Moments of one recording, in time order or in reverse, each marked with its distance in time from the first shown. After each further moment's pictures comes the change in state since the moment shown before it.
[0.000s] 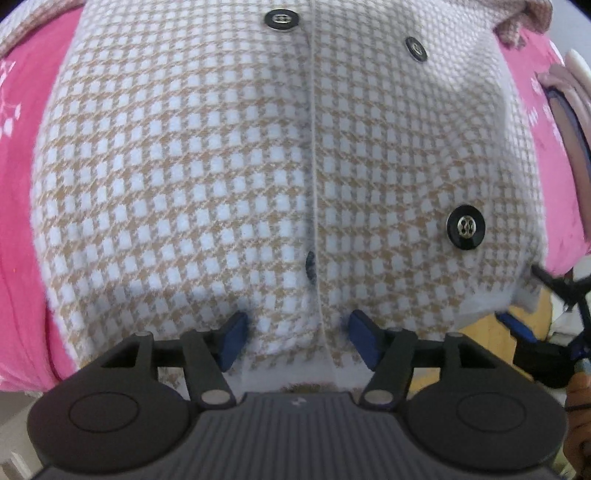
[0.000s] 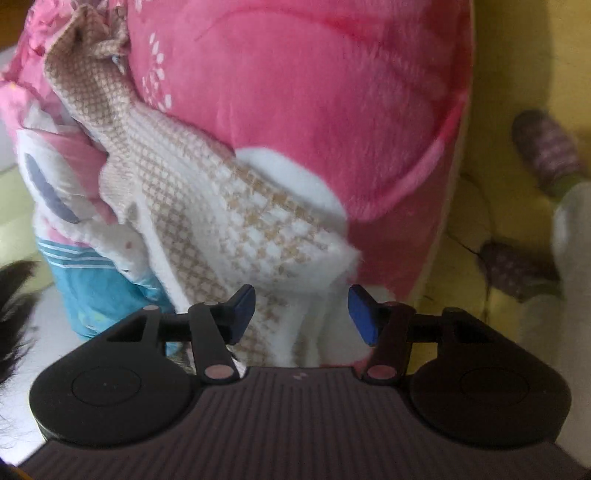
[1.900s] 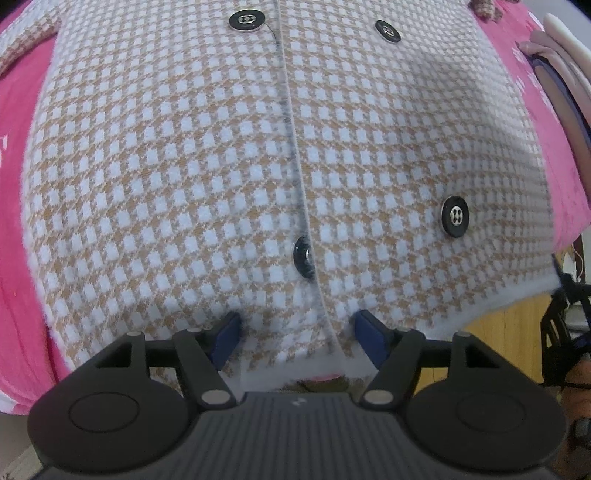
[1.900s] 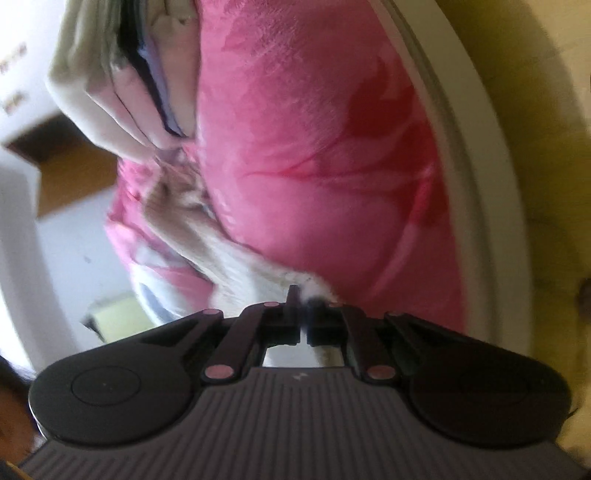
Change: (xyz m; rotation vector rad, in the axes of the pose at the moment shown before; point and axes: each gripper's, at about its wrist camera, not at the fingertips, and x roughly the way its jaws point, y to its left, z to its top) left arm 0.023 -0.050 -0.003 0.083 -0.017 0.035; right arm -0.039 -0.074 -0.009 0.142 -0.424 0.377
